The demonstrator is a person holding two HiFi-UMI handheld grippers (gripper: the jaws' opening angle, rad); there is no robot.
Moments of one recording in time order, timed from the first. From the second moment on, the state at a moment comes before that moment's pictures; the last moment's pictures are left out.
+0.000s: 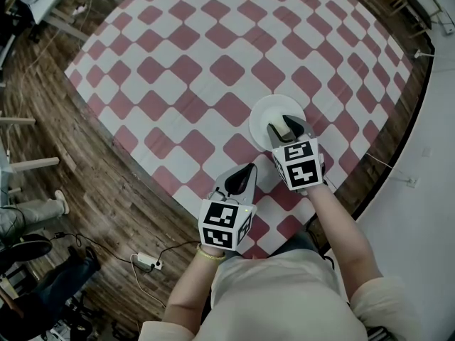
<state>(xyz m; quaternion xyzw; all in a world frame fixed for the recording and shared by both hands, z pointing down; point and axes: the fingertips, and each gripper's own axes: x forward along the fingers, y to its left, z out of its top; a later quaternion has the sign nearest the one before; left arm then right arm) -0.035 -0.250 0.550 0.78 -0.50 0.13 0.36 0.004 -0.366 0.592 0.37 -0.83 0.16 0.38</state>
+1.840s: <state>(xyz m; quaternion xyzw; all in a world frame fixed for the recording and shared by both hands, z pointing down) -0.021 -0.179 0.504 0.82 -0.46 0.14 0.31 0.027 -0.277 0.514 0.45 -0.83 0.16 0.28</state>
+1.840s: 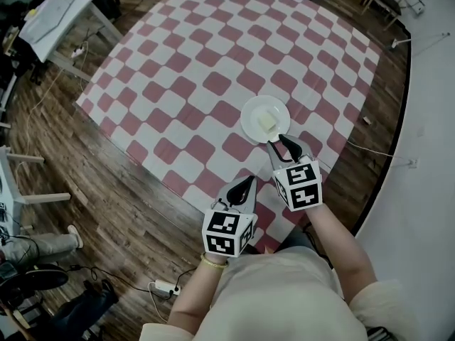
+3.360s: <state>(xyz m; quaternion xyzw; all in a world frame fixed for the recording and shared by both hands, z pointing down) -0.028 -0.109 0.469 0.85 -0.44 0.14 0.27 0.032 -0.173 0.451 0.50 -0.83 0.15 0.19</state>
